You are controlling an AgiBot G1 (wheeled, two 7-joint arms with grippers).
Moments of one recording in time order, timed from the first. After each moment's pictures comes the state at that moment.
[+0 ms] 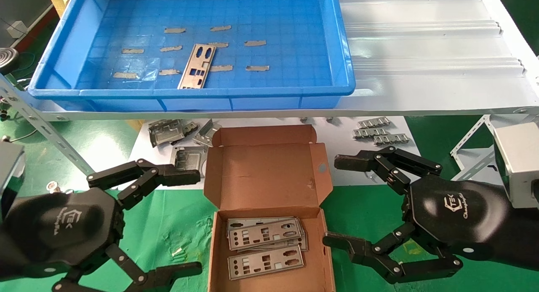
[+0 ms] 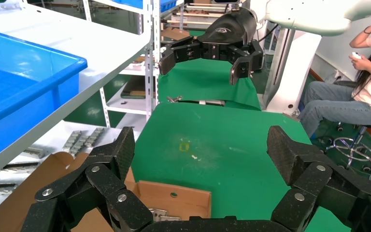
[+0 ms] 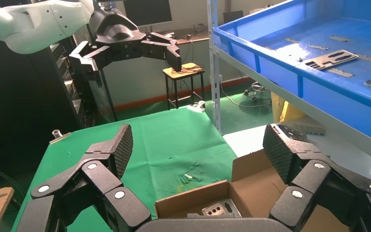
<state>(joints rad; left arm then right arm) -1.07 0.61 0.28 -1.29 0.73 1.49 -0.19 1.09 -0.53 -0.46 1.22 -0.58 -1.40 0.07</state>
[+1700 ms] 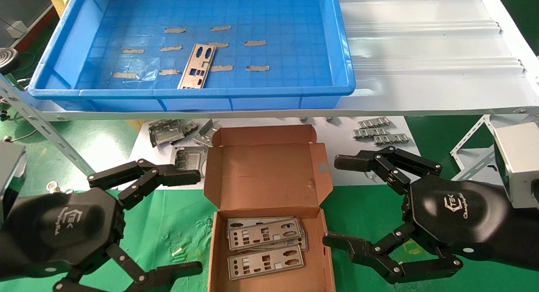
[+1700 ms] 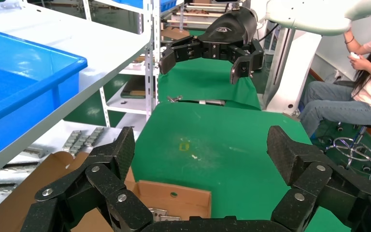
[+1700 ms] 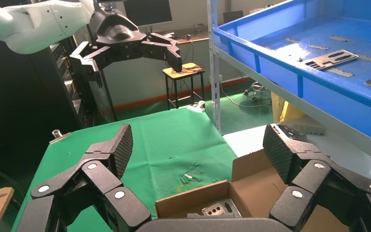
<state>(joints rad) -1.08 0.61 0.28 -1.28 0.73 1.50 -0.19 1.09 -0.53 -0.46 1.22 -0.58 -1.40 0.07</state>
